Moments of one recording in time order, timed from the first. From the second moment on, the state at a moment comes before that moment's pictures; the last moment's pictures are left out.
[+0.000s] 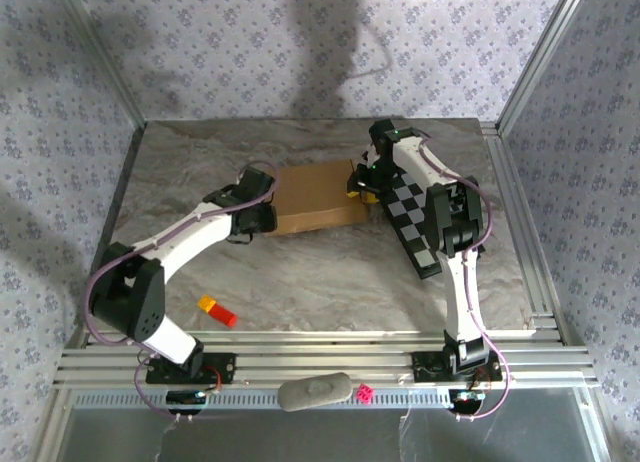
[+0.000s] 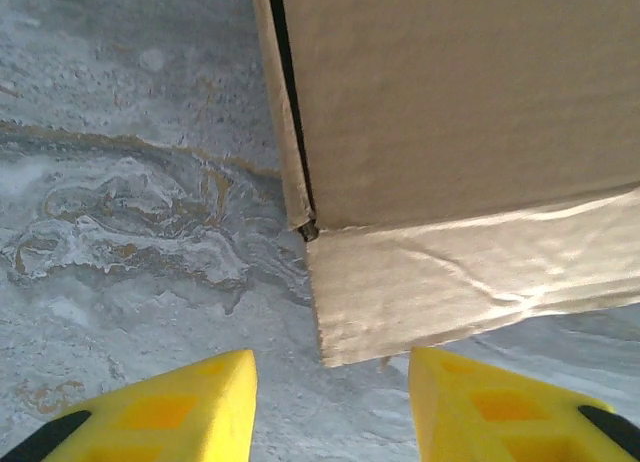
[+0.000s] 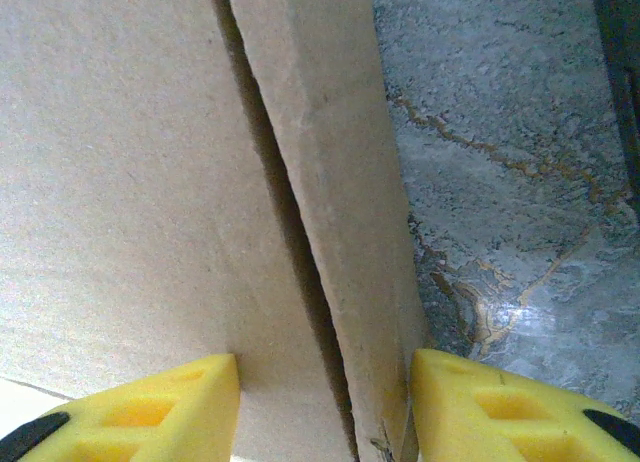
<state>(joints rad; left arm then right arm) -0.51 1.54 1.09 -0.62 -0.15 -0.53 0.29 2.31 2.01 -1.09 -0.41 0.38</state>
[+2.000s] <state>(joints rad) -0.29 1.92 1.41 -0.63 0.08 -0.65 0.26 2.23 1.94 -1.08 -0.38 0.40</state>
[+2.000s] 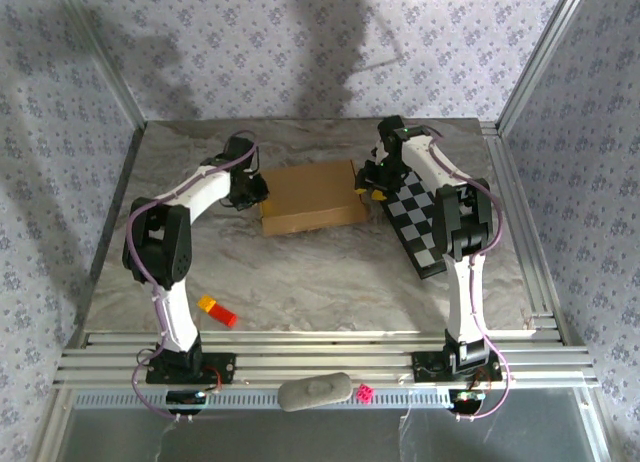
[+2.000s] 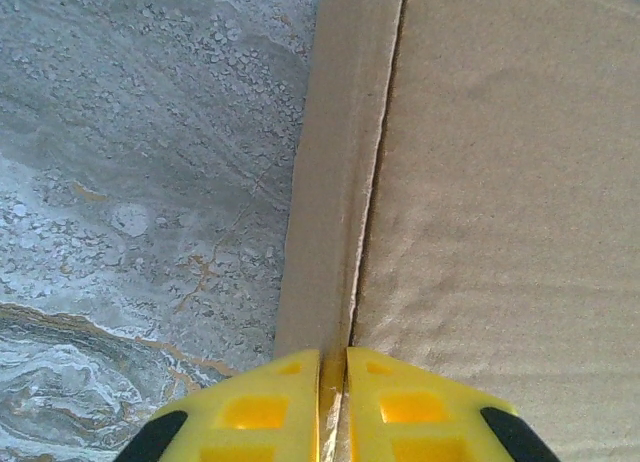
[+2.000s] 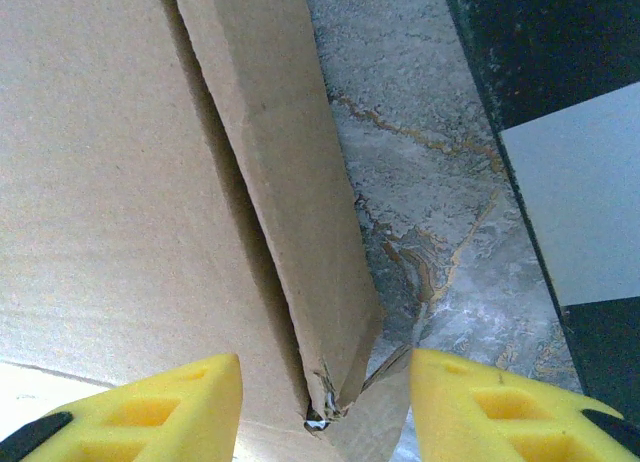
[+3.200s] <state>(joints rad) -0.29 1.88 1.36 -0.61 0.07 -0.63 0.29 2.04 1.62 -0.82 -0.43 0.36</state>
